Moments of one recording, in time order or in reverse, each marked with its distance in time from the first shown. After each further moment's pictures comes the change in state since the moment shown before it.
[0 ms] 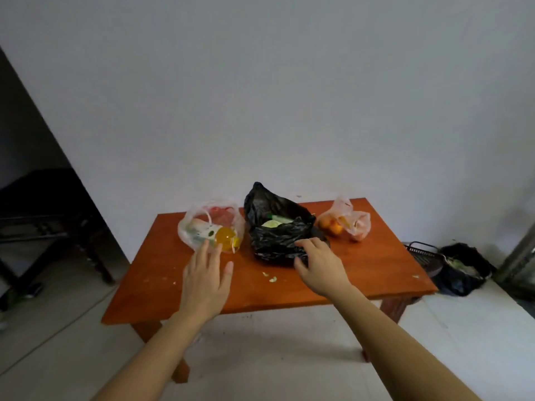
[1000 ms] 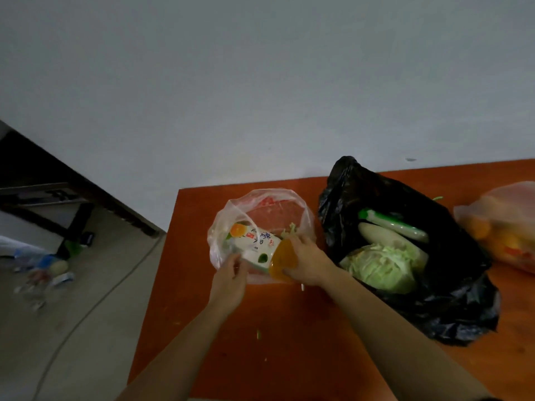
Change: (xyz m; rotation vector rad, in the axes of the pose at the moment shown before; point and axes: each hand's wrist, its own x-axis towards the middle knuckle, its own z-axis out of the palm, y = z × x) left_hand 0.333 -0.217 0.171 -0.402 -0.398 -0.586; right_hand 0.378 -0.024 0.344 0.227 -0.794 0.106
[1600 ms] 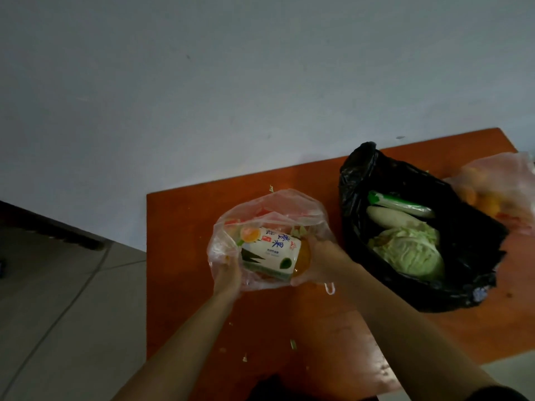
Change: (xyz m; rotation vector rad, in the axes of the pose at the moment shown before) left_hand 0.120 -0.062 -0.027 -0.367 -0.239 -0.343; right_hand 0.040 -0.035 0.025 0.020 0.030 0.361
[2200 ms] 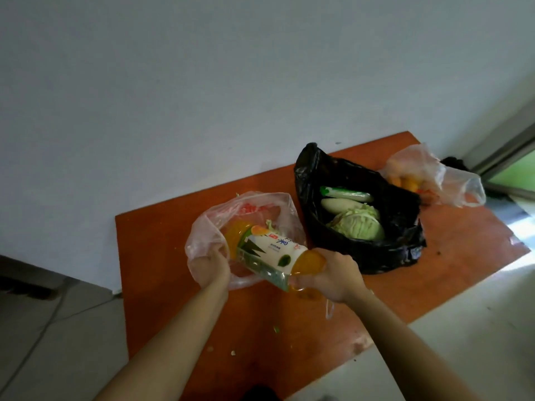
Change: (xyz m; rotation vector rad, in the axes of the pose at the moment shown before) left_hand -0.048 0.025 0.009 -0.103 0.260 0.061; right_hand -0.154 0.002 0.008 0.196 0.385 0.226
